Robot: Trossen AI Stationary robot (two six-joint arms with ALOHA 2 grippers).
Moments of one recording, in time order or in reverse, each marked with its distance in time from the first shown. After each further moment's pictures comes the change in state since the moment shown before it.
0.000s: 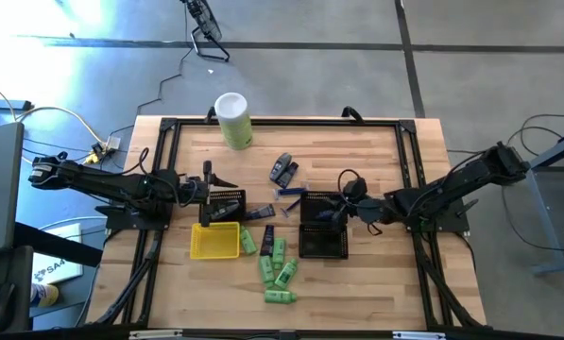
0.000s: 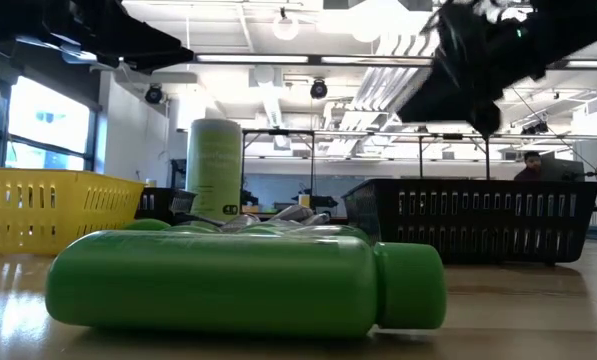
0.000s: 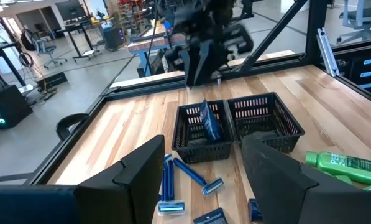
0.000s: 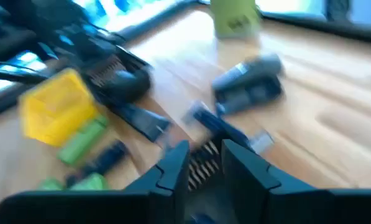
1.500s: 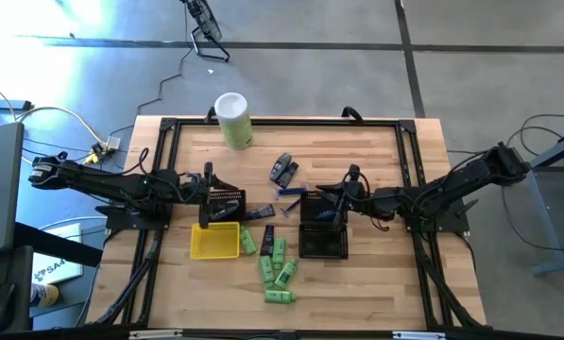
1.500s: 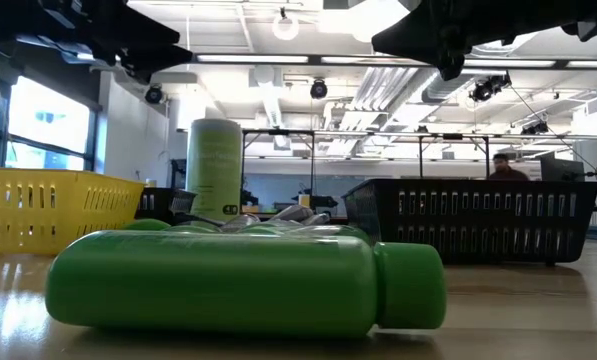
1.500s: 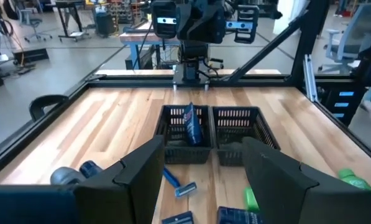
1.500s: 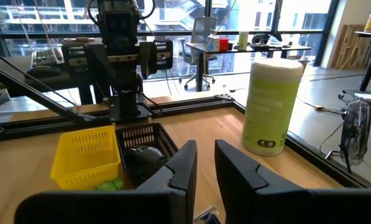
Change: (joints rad) left arm 0.000 0.000 0.000 0.002 0.033 -0.188; right arm -0.023 -0.004 0.000 0.428 -0.045 -0.604
